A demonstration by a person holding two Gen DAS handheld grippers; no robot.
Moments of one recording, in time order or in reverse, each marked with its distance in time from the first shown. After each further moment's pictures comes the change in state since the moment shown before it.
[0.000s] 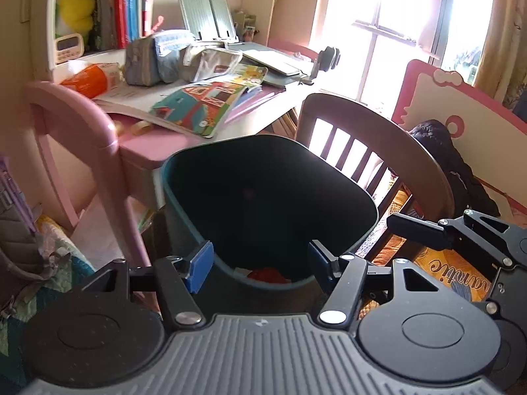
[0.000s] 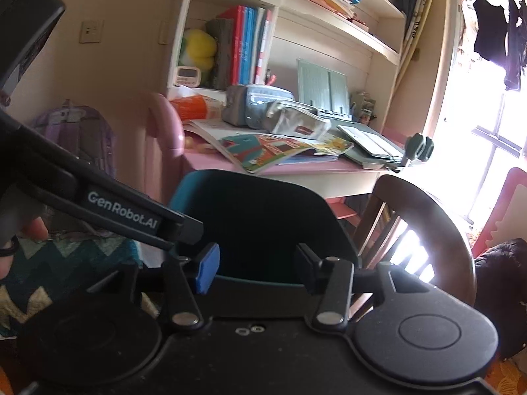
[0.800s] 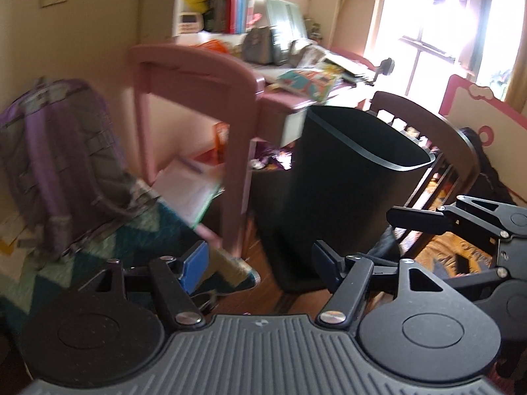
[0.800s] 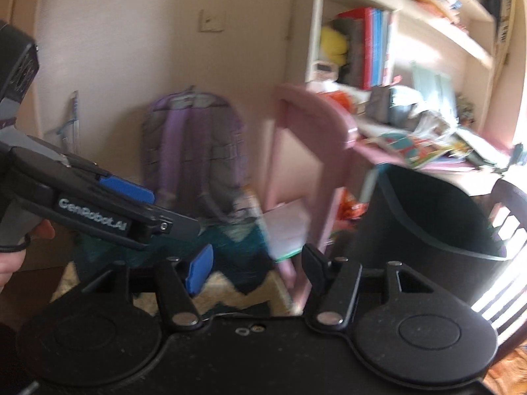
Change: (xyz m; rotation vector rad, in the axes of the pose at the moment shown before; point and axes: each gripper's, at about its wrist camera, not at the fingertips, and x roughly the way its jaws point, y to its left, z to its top) left arm -0.142 0.129 -0.127 -0.100 -0.020 0.142; right arm -0.044 0.165 -0.015 -0.069 0.038 0.335
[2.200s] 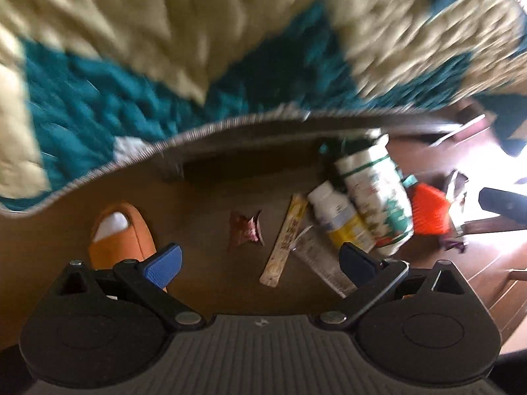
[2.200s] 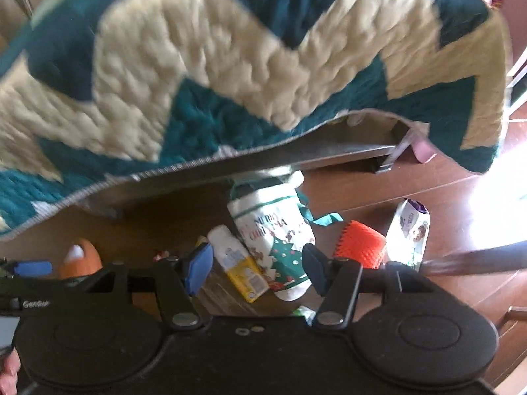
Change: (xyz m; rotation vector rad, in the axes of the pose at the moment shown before) left arm 0.231 0.305 -0.400 -0.631 0.604 0.399; right arm 0.405 0.154 -0.254 0.094 0.734 0.119
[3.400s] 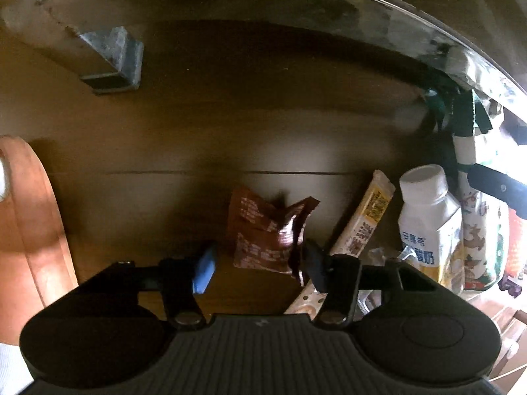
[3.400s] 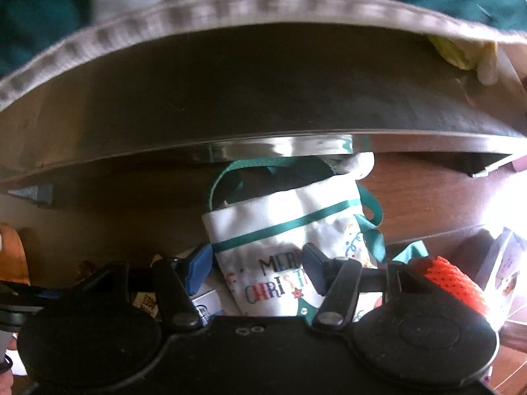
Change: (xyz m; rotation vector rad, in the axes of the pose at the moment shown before) left arm 0.224 0.048 0.010 -0.192 0.257 -0.079; right arm 0.211 0.023 0.019 -0.117 0.118 -0.012
